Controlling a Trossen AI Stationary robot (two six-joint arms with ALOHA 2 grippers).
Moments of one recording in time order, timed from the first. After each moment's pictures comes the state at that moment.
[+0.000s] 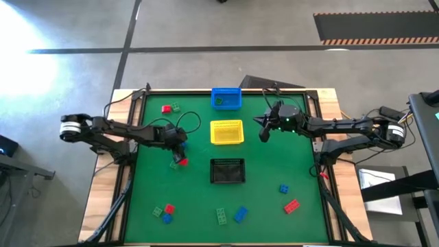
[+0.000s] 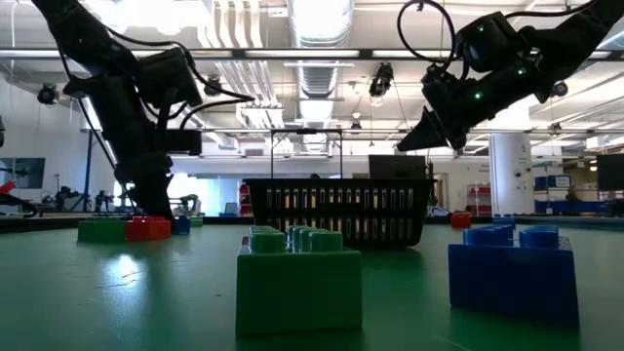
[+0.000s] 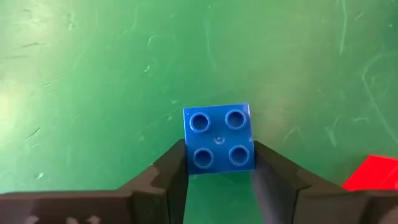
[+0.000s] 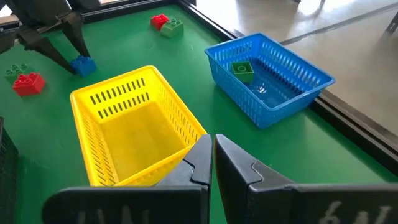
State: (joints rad) left arm 0.17 1.29 0.51 -0.33 -0.19 -0.24; right arm -0.40 1.19 0.45 0.31 0.03 0.05
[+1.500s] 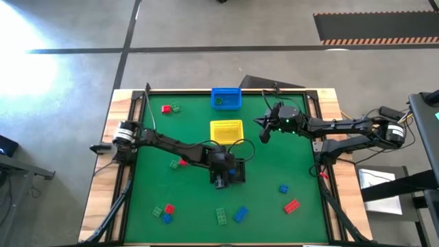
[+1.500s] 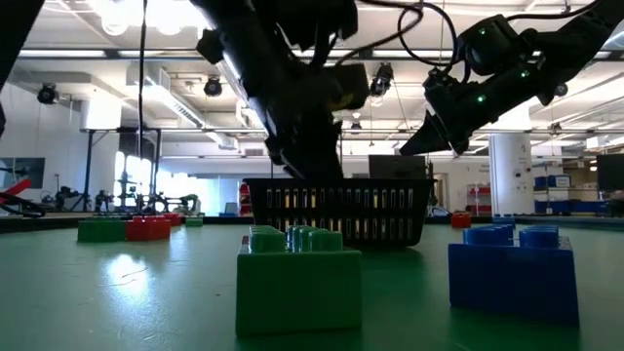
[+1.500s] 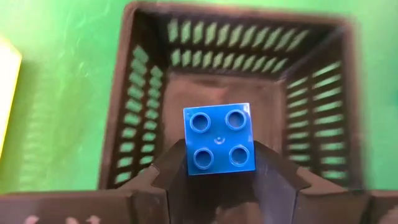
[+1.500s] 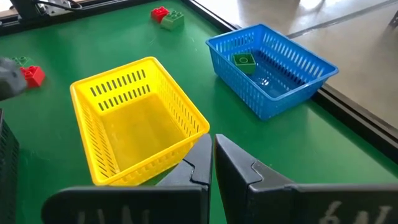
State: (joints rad) left arm -0.14 1.96 1.32 -0.34 -0.08 -0.22; right arm -0.40 1.19 0.44 0.31 0.03 0.06
